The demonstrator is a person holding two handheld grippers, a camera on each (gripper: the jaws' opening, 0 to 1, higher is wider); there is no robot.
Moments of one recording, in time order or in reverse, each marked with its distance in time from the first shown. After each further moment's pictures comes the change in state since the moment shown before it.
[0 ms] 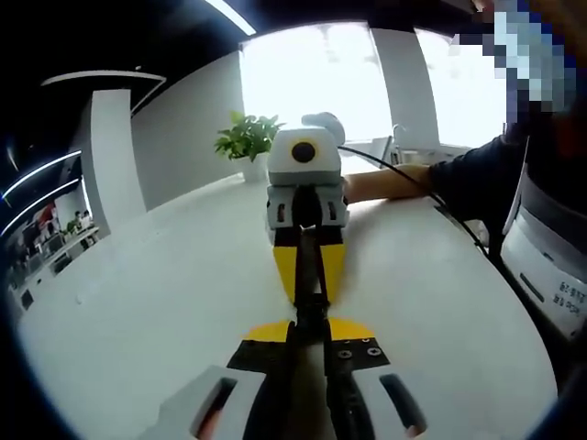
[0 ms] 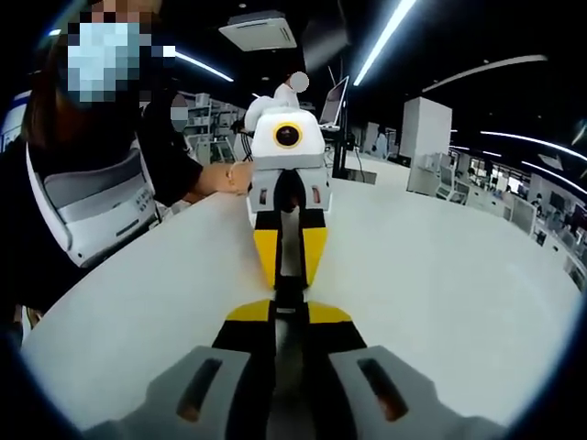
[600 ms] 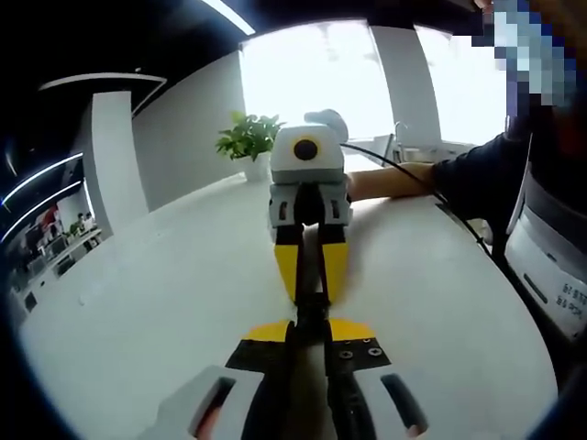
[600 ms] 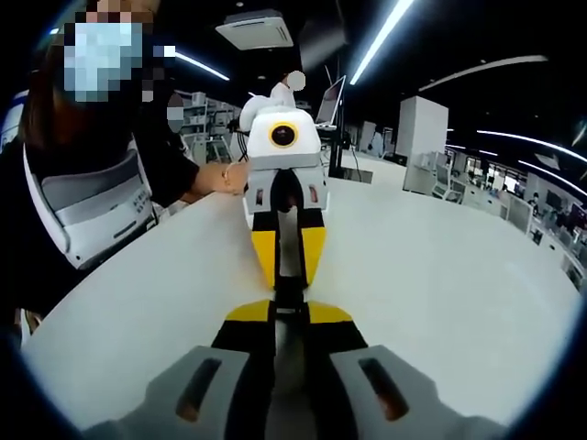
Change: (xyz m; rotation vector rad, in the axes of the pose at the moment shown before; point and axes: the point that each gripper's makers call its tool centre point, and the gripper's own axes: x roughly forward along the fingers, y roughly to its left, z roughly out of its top) left arm 0.002 -0.002 -0.001 0.009 0.007 0.018; right arm -0.004 -0.002 0.001 0.000 0.007 -0.021
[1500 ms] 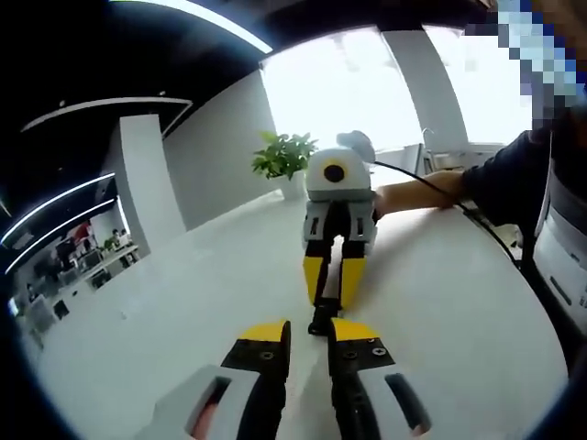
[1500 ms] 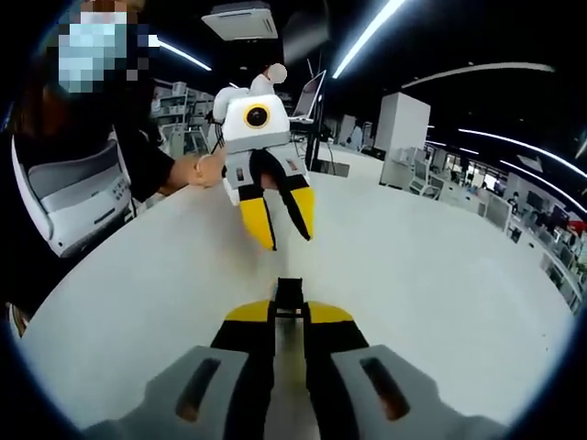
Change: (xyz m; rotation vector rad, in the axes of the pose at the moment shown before) left arm -0.021 0.034 0.020 0.025 -0.087 0.194; right arm -0.017 -0.032 -0.002 -0.009 0.052 -0.132
